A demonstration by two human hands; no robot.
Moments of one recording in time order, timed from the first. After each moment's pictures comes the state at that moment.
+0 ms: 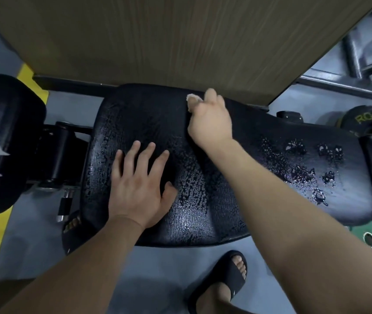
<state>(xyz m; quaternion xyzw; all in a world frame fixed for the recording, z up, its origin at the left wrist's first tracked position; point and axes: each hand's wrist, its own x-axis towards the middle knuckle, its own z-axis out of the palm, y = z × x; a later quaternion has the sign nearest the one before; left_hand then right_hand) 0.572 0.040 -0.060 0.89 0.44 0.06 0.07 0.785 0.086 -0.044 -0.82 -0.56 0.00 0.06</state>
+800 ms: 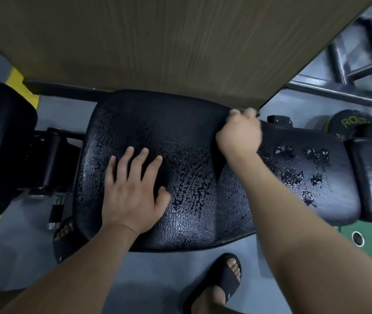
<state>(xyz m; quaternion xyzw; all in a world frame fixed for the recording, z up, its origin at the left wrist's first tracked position) 0.571 0.040 -0.062 0.90 0.43 0.07 0.07 0.837 0.045 -0.038 -0.93 -0.36 0.01 0.05</state>
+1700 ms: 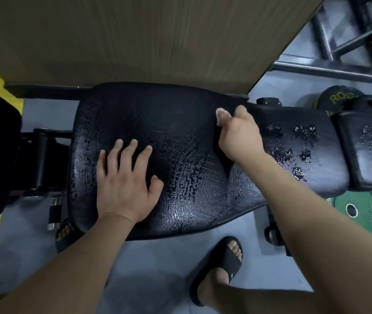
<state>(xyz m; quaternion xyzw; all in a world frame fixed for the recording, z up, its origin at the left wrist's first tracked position) 0.572 0.039 -0.061 0.89 0.44 0.06 0.08 0.848 -0.017 -0.038 -0.86 -0.50 0.01 0.06</state>
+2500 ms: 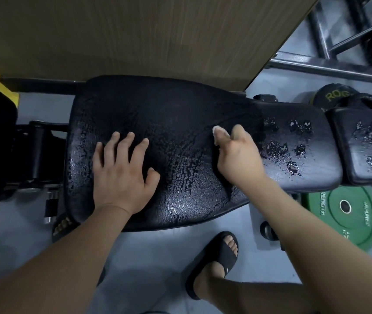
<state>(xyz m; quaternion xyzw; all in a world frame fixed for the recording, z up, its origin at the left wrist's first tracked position) 0.572 0.039 -0.065 0.89 0.44 0.07 0.07 0.817 -0.070 -0.043 -0.85 -0.53 0.00 0.06</state>
